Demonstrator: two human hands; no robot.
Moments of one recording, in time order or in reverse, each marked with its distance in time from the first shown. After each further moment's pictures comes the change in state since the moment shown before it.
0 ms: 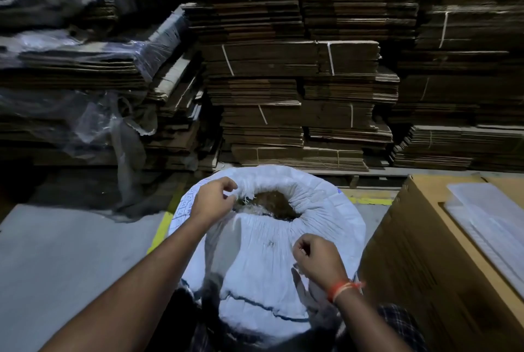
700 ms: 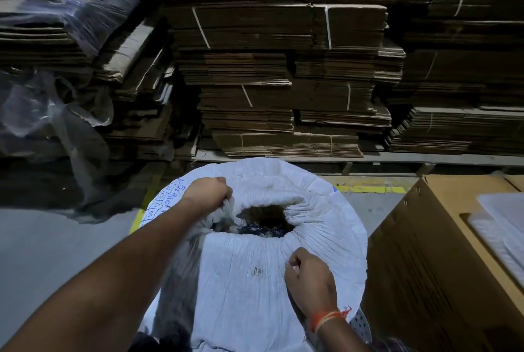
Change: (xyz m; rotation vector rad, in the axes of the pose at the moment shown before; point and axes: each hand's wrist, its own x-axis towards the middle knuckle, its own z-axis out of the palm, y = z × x) left_hand 0.139 -0.035 0.078 0.725 -0.427 0.247; right_hand 0.063 0.038 0.045 -0.174 0.024 0.185
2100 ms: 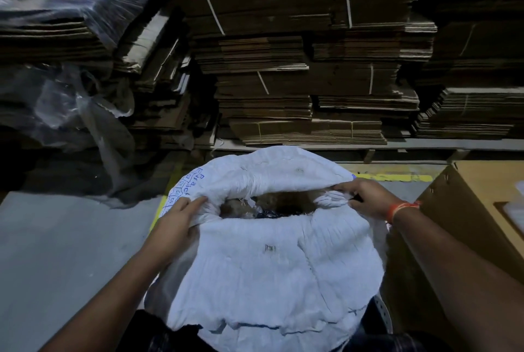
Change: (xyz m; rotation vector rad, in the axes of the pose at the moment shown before) left_hand -0.138 -0.038 0.044 -0.348 0.181 -0.192; right_hand 0.155 0.056 -0.114 -0.241 -0.259 -0.435
